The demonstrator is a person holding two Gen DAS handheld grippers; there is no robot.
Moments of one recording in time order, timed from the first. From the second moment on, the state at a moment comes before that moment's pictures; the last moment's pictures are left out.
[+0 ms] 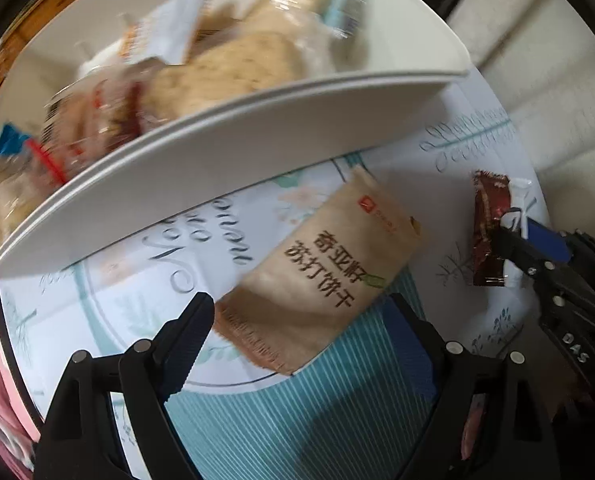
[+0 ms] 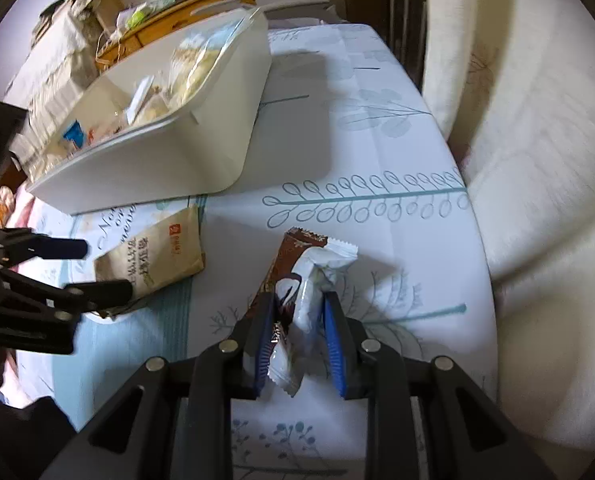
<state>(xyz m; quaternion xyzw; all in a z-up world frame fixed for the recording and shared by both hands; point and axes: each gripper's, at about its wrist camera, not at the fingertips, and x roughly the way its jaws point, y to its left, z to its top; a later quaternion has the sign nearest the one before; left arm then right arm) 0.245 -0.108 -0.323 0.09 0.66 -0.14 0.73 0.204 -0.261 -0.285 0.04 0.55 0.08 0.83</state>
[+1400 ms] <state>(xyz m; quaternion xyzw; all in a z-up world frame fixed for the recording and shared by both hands) 0.189 -0.033 -0.262 0.15 0.61 -0.22 0.75 0.163 -0.223 -0.241 0.13 0.51 -0.02 0.85</state>
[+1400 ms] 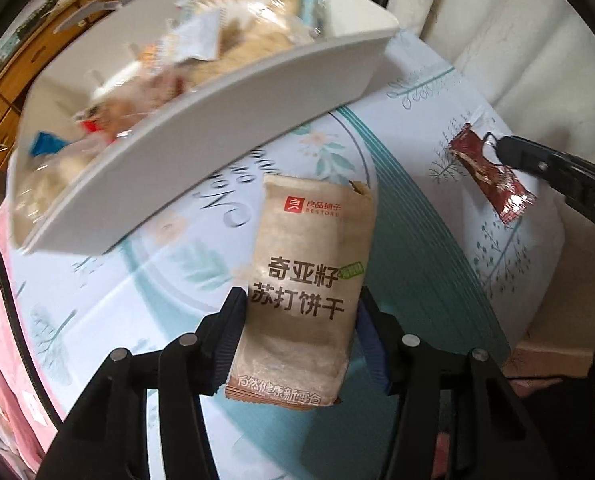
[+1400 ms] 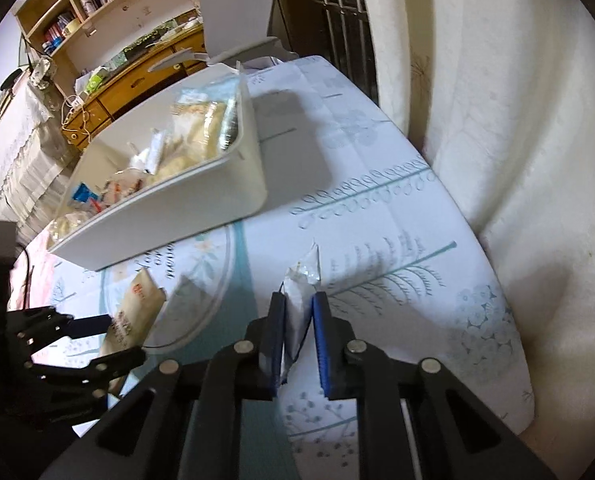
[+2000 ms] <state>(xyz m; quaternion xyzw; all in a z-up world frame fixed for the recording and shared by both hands) 0.200 0.063 -0.147 0.12 0.53 -0.19 0.82 0.186 -0.135 -0.174 0.11 0.44 0.05 0.89</state>
